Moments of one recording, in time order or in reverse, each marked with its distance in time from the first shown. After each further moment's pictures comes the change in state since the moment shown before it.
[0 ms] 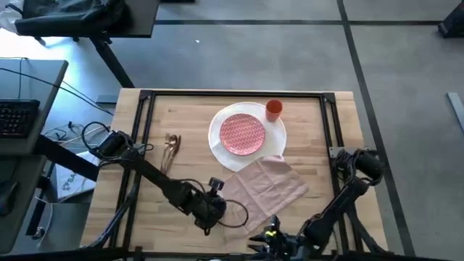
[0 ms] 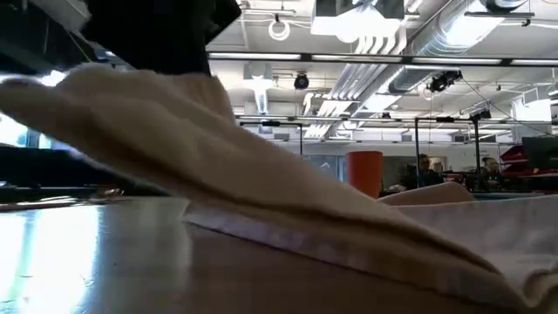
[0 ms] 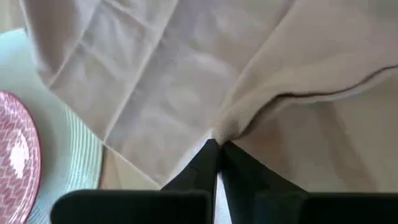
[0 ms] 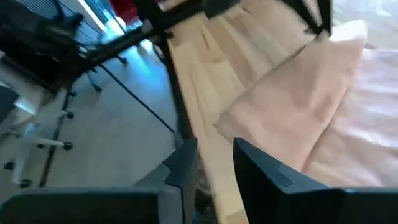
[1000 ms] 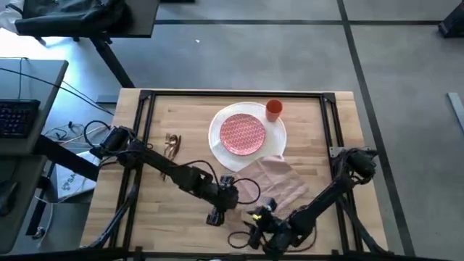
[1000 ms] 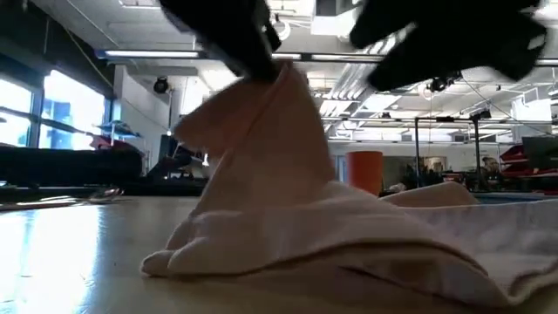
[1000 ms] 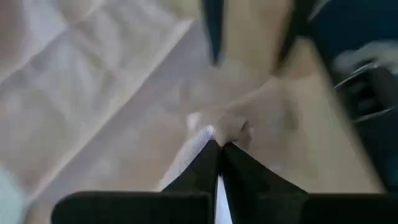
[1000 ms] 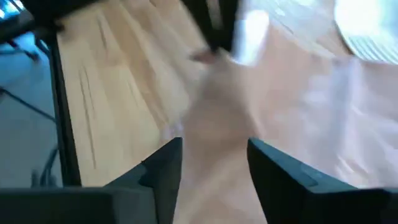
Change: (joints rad) left arm 0.137 -0.003 0.002 0.248 0.392 -0.132; right arm -0.070 -0.016 -0.001 -0.334 0.036 0.175
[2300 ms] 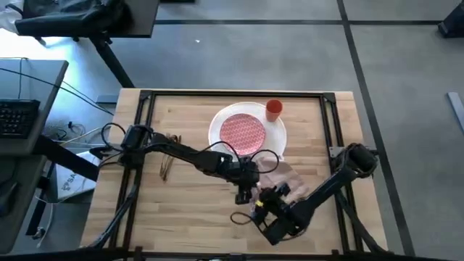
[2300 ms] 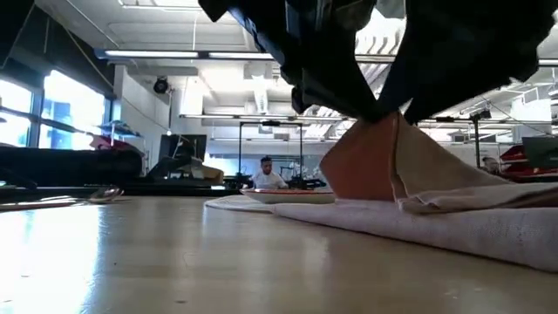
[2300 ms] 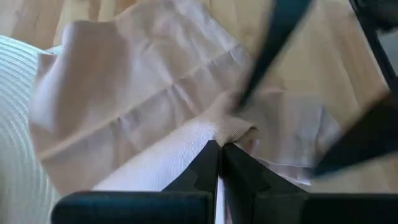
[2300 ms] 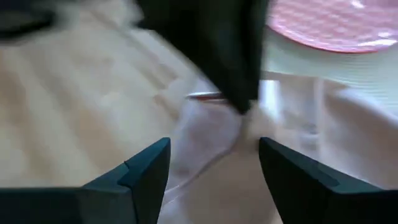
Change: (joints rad) left arm 0.208 0.165 0.142 0.105 -0.008 0.000; right arm -0.114 -0.010 -0.002 -0.413 0.045 0.250
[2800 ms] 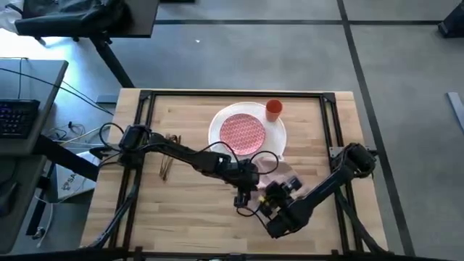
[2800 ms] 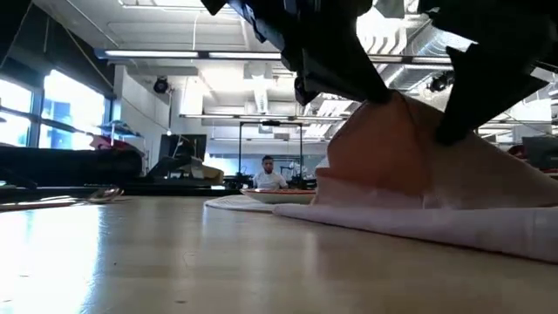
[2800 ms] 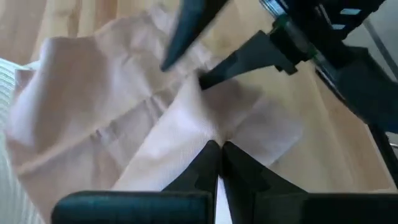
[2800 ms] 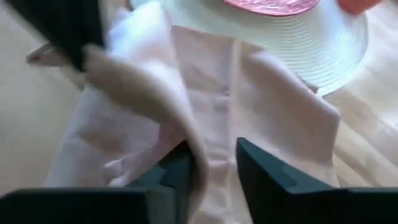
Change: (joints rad) left arm -0.010 -0.010 0.000 0.019 0.020 0.001; right arm -0.006 -0.006 0.000 -0.278 -0.131 0.068
